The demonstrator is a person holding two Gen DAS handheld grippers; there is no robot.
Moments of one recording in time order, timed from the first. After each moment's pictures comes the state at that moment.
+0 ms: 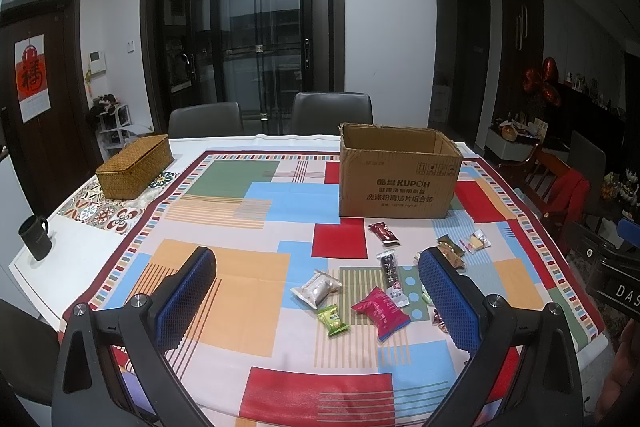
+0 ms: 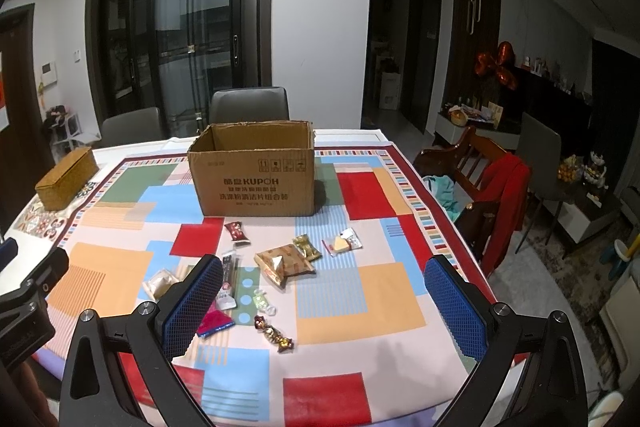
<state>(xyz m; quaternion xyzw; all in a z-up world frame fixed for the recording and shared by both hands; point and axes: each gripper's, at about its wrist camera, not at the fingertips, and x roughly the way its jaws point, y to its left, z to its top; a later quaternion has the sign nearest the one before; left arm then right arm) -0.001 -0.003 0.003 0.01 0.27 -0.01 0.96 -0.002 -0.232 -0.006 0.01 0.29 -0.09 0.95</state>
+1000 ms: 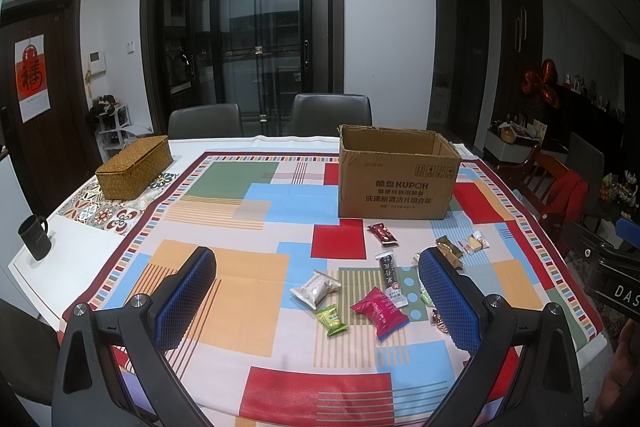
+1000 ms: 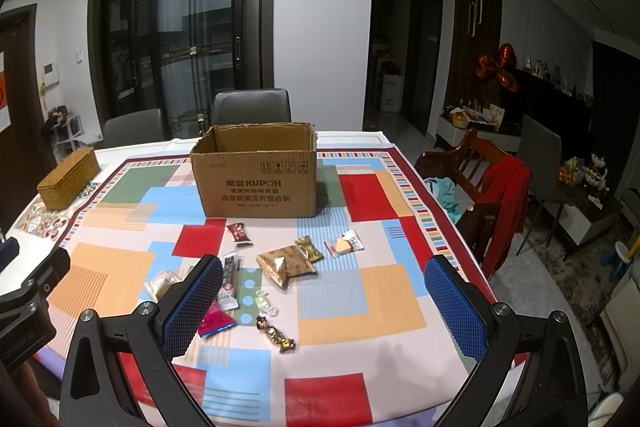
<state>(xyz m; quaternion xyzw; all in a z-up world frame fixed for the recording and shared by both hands) 0.000 -0.003 0.009 0.01 0.27 -0.01 0.96 -0.004 -0.230 -0.007 0.01 0.28 -0.09 0.95</state>
